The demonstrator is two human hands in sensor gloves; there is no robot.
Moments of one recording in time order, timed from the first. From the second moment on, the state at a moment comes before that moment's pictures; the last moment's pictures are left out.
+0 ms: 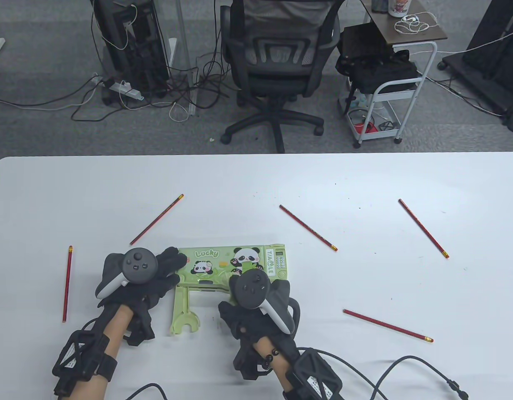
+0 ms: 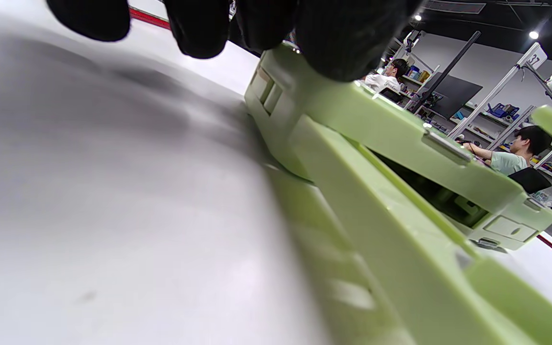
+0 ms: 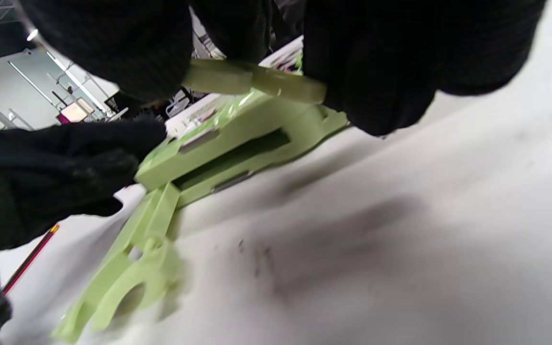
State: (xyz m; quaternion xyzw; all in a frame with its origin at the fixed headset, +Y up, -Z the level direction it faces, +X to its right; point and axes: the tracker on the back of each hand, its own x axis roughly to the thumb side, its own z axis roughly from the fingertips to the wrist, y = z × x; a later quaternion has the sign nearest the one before) left_hand -0.285 -0.737 -0.348 -0.16 -0.15 0.21 0.95; right_hand -0.026 -0.704 -0.273 0.03 0.14 0.95 0.29
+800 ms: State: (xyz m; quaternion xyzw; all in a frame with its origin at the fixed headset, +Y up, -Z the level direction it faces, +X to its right) left_hand -0.287 -0.737 -0.348 -0.17 -0.15 0.21 0.95; right_hand -0.115 -0.720 -0.264 0.08 0.19 0.95 0.22
